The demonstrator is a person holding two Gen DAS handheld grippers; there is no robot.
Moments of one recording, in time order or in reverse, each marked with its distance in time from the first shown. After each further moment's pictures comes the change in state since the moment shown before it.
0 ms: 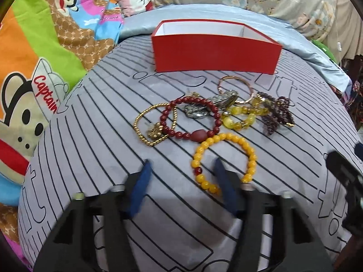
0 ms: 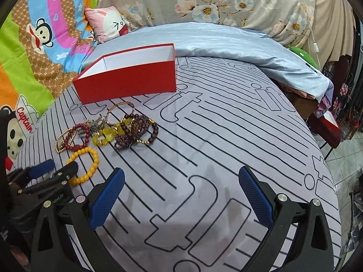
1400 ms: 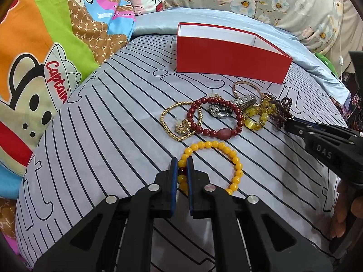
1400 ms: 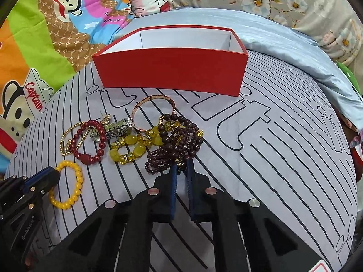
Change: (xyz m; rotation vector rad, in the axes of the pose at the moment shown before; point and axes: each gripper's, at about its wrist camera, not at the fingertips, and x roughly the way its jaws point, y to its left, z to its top) left arm -0.007 0.031 -0.009 -0.081 -0.017 -0.021; right arm 0.067 0.048 0.037 -0.196 0.112 0.166
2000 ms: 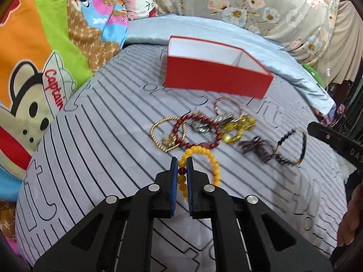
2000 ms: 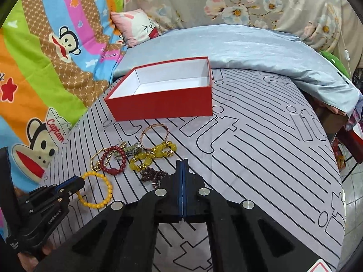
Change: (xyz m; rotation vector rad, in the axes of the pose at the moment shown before) left arm -0.032 0.004 0.016 -0.024 -0.032 -0.111; right arm -0.084 -0.028 -0.001 0.144 -0.116 0.044
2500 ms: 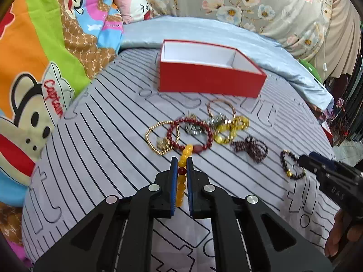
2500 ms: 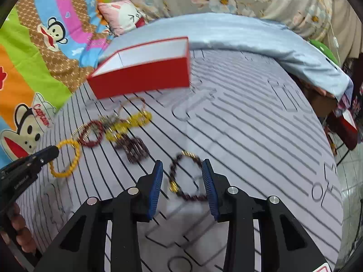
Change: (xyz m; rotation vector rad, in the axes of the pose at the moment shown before) left arm -0.003 -0.012 0.000 0.038 0.011 0.008; right arm 0.007 -0.028 -0.046 0.027 0.080 -0.081
